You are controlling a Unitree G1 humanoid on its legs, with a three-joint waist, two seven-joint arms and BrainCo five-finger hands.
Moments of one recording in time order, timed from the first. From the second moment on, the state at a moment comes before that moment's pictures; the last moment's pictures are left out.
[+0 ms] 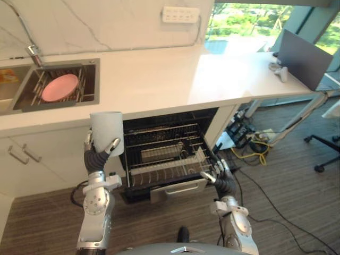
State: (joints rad) left arm 0.17 0.04 -0.01 -0.14 -0.04 -0.22 0.28; right arm 0.26 -0.05 -0.02 0.10 0.41 -0.28 0.08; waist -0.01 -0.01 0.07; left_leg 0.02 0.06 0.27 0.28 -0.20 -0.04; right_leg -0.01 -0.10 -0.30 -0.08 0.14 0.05
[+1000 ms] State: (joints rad) left arm 0.18 0.03 0.03 -0.15 -0.08 -0.20 0.22; right arm 0.18 -0.05 0.06 0.09 0.42 -0.24 0.12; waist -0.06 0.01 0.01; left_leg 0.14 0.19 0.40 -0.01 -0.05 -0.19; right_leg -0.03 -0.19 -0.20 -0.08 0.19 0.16
